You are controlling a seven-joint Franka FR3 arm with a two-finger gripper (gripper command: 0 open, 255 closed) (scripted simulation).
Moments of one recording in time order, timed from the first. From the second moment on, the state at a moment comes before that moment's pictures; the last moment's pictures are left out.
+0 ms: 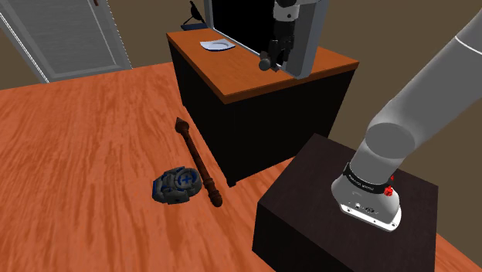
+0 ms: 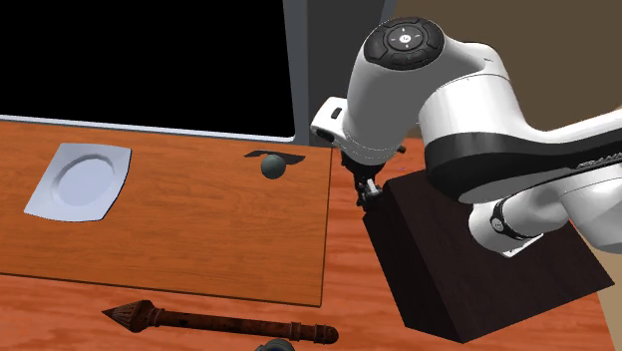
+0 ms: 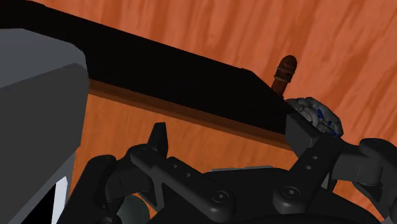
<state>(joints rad) -0.13 -0.23 -0.18 -2.18 -0.05 1.94 -0.27</state>
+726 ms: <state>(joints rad) -0.20 0.09 -0.27 -1.87 0.05 2.04 -0.42</state>
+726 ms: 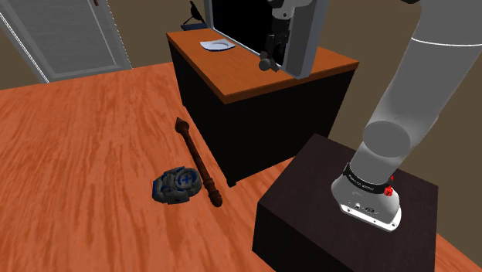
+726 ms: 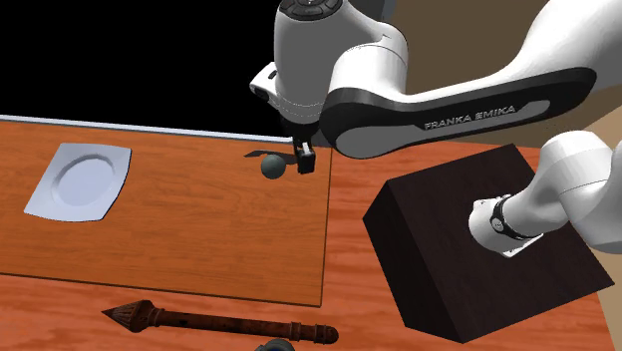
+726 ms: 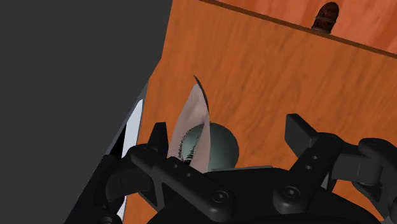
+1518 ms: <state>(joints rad) -0.21 0.14 -0.27 -1.90 0.06 2.14 -0.44</state>
